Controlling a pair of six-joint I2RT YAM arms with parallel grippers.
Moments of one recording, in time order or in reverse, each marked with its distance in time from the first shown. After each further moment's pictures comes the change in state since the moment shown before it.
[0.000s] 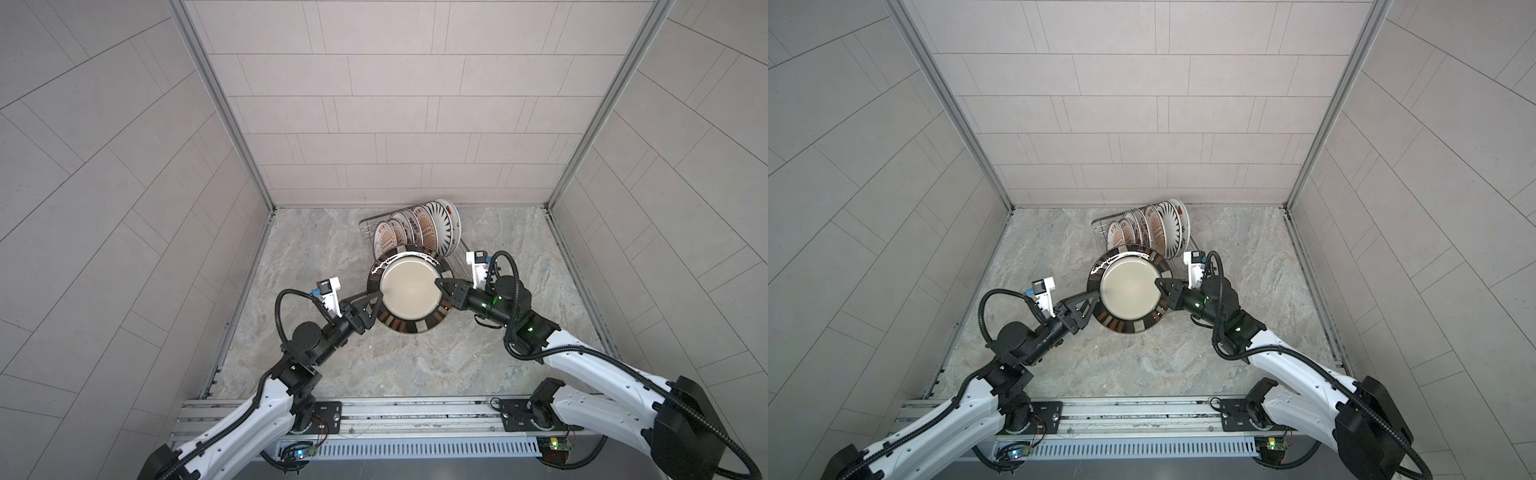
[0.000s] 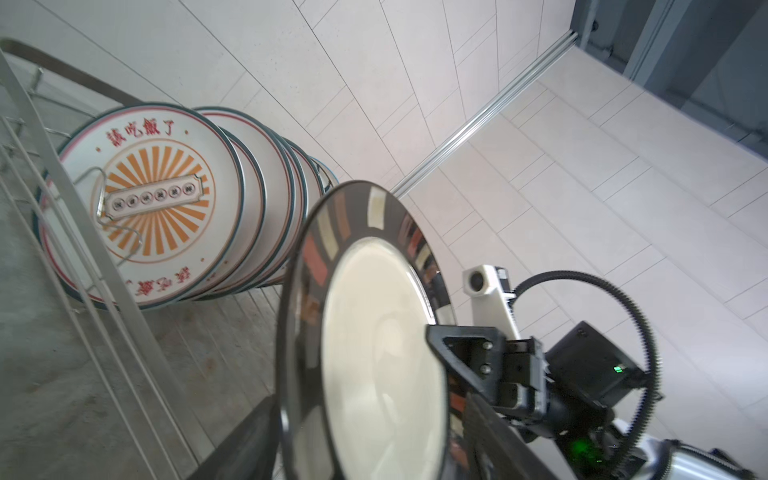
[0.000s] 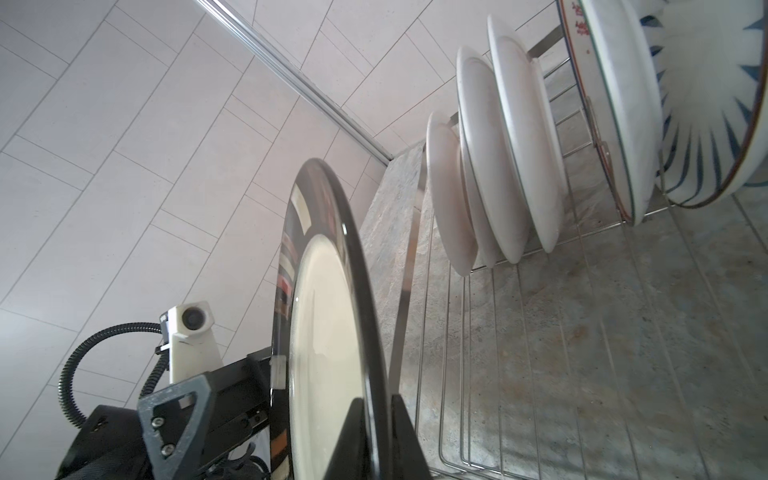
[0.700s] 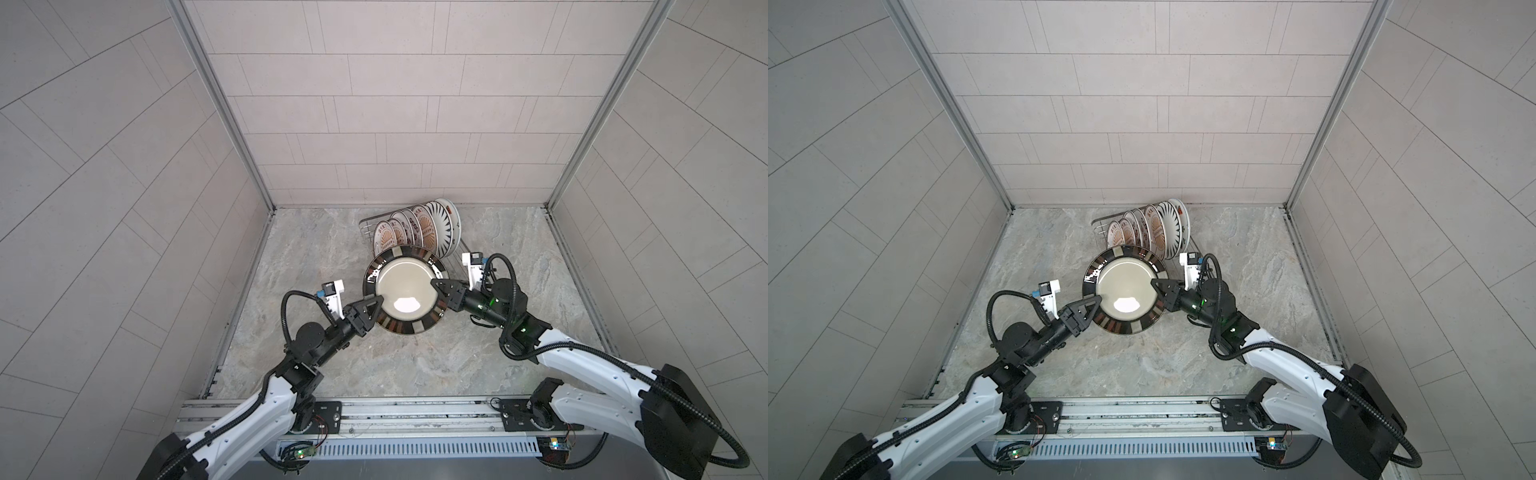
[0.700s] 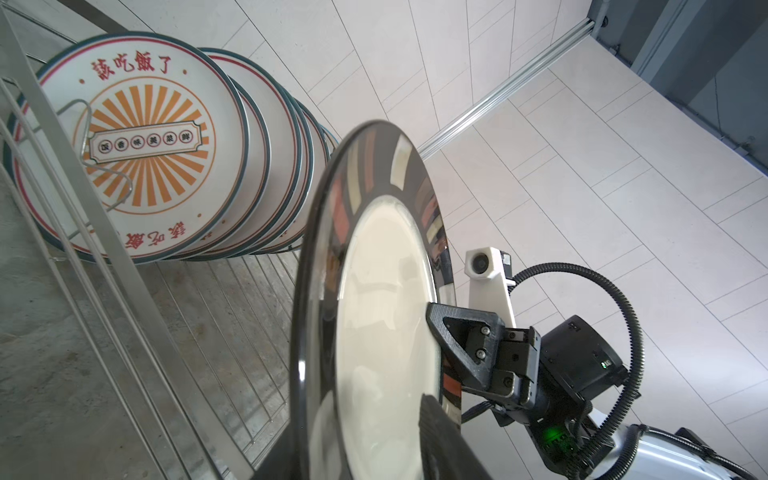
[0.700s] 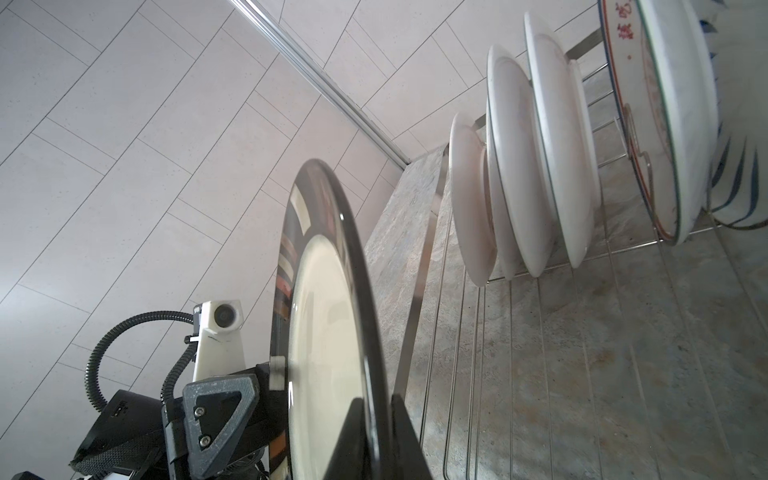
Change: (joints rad) left arm 0.001 0.058 -0.029 0.056 0.060 -0.071; right arm 0.011 0.055 -0.036 0.156 -0.019 -0.026
